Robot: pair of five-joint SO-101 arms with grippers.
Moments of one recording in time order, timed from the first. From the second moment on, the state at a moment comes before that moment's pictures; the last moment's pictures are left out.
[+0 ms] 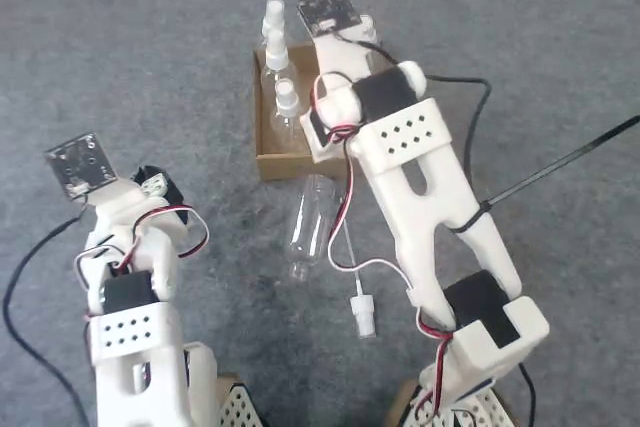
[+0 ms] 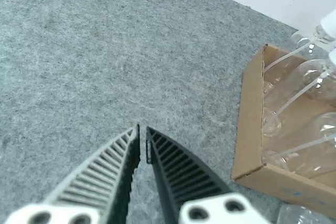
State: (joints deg) left arm -19.4 -61.4 76.1 32.7 18.8; right arm -31.3 8.1 -23.1 91.9 -7.6
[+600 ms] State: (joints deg) left arm -19.4 -61.4 76.1 32.7 18.8; right arm -37.5 8.1 -22.2 96.8 -10.4
